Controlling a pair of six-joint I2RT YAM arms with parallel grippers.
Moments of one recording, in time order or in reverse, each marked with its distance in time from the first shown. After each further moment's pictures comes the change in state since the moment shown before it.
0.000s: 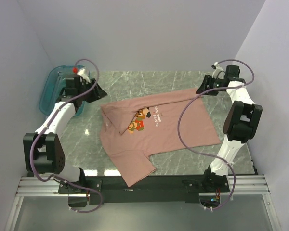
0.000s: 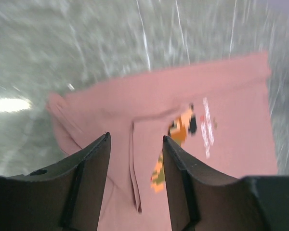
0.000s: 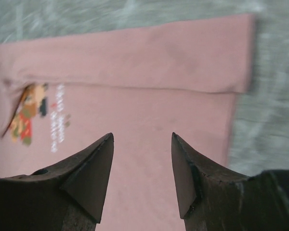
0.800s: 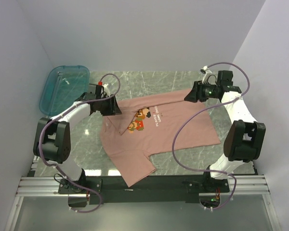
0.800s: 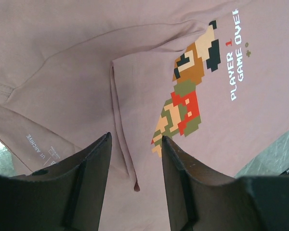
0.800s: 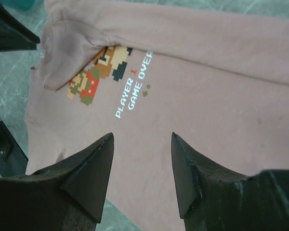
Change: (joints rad) left arm -0.195 0.161 -0.056 -0.099 0.026 0.090; right arm 0.137 -0.377 -0.315 0.034 -0.167 -0.047
